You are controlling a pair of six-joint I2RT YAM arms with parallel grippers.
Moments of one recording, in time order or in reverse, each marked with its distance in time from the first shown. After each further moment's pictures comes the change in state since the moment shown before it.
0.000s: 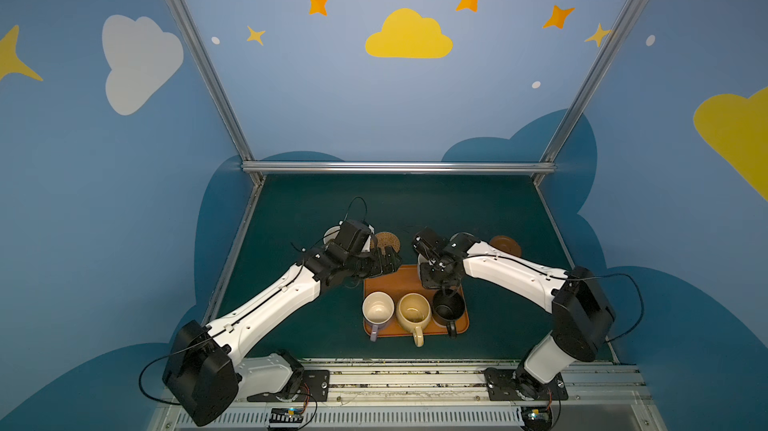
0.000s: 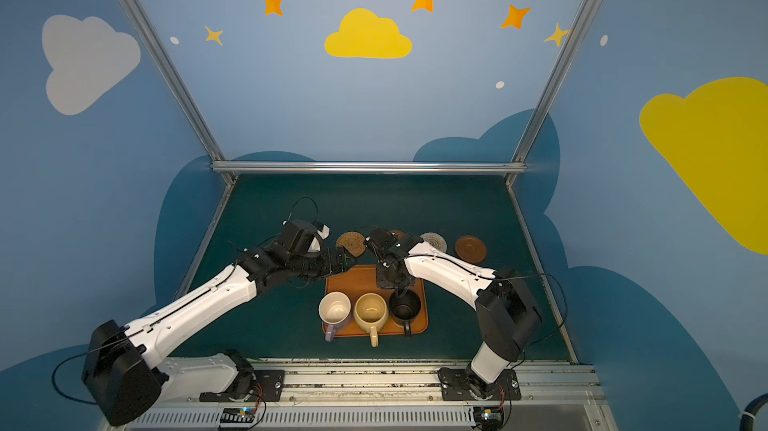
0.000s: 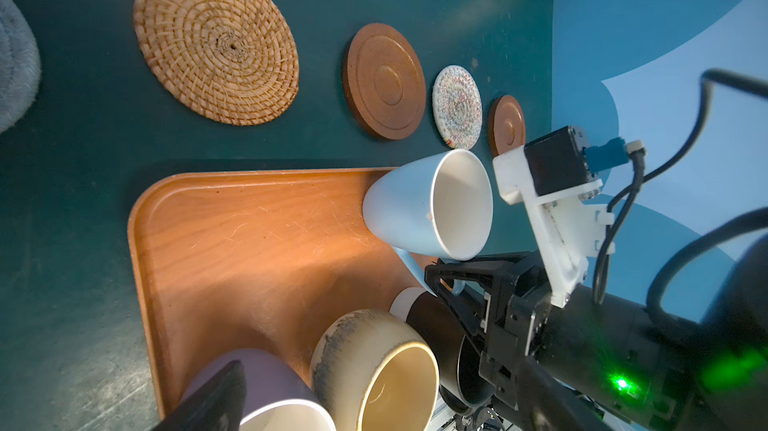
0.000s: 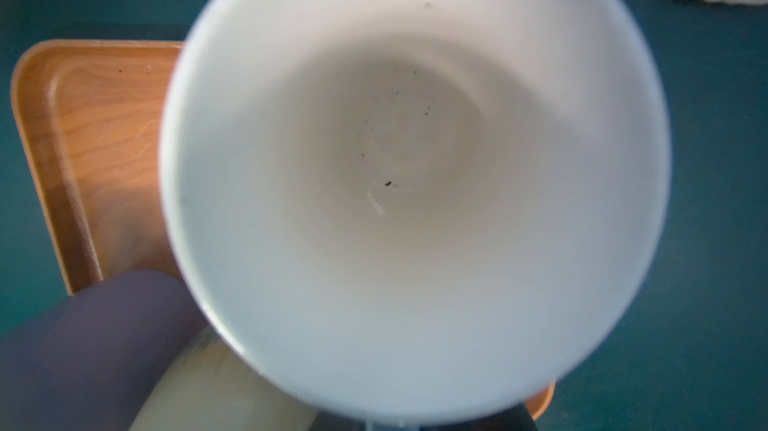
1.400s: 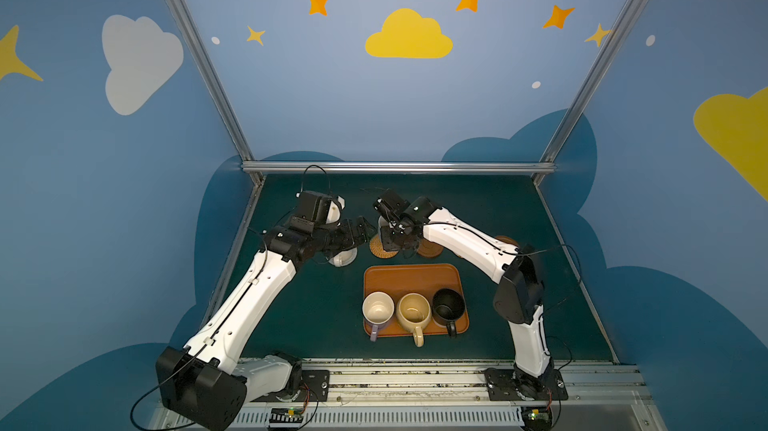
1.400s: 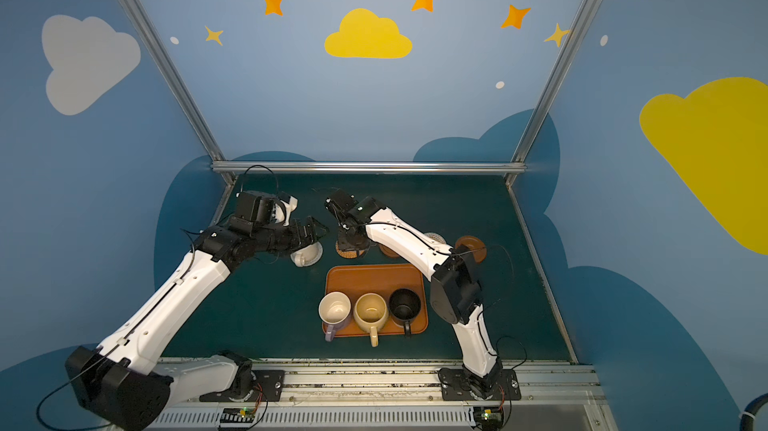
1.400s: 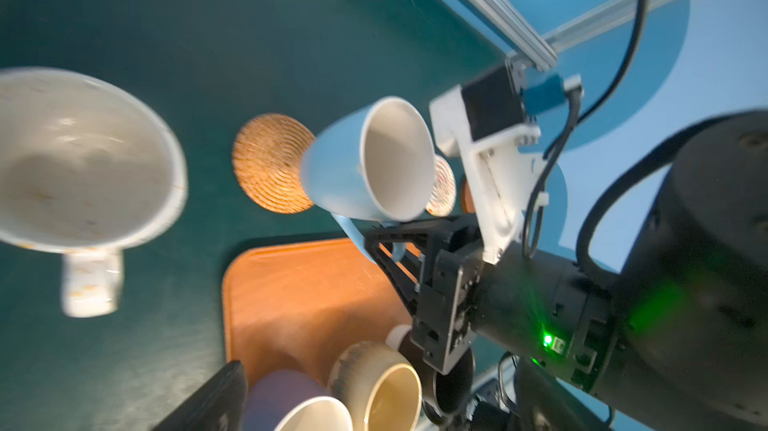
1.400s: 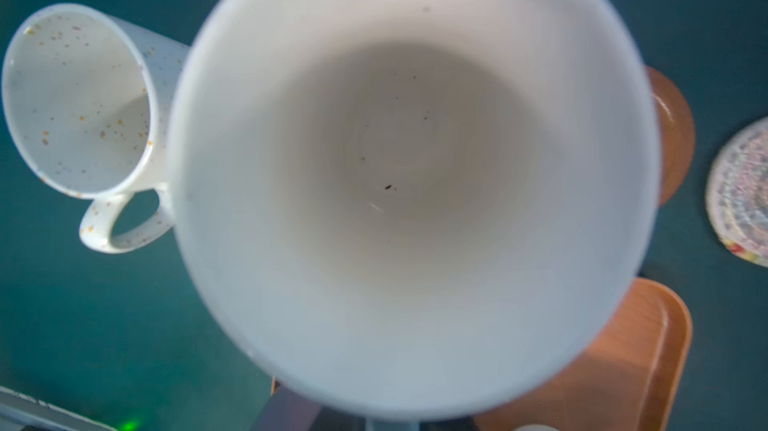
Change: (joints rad) left arm 0.317 -0.028 0.224 -0.227 0.132 0.175; right arm 0.036 0.435 0.756 -0.157 0.021 -0.078
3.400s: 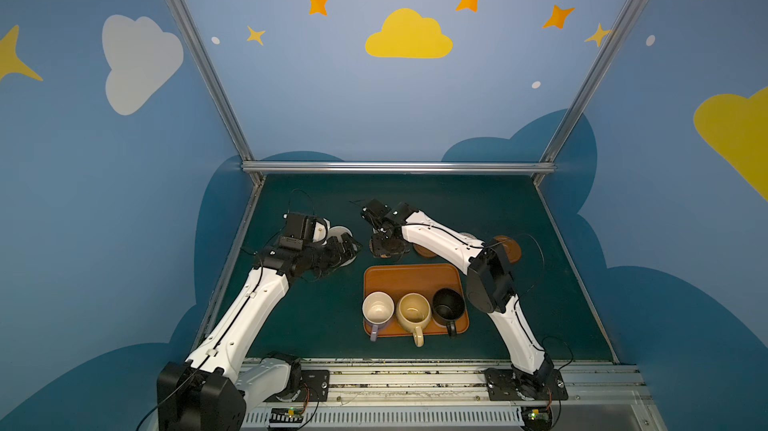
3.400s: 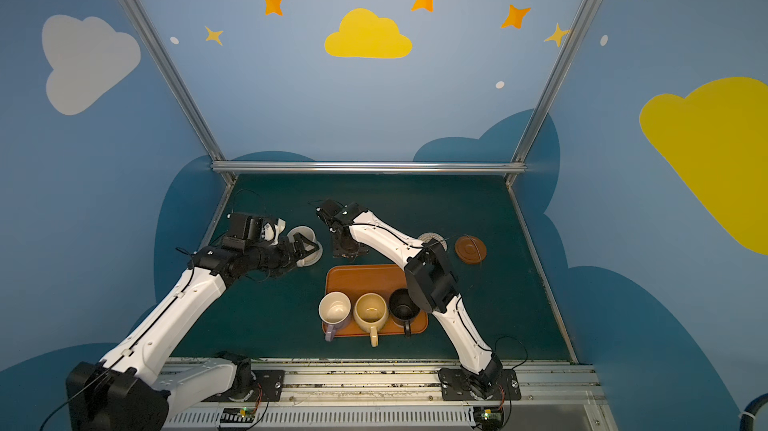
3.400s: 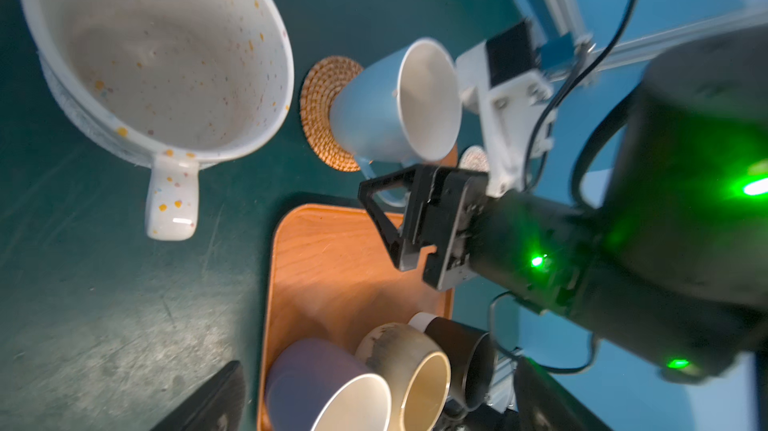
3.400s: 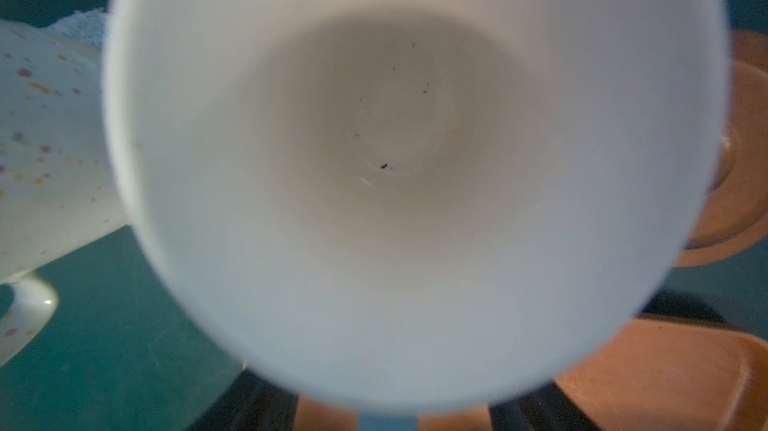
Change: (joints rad) left arm 0.071 -0.097 -0.255 0.059 0.079 -0.053; right arm 0.017 0.201 0.120 -0.040 0.014 0.045
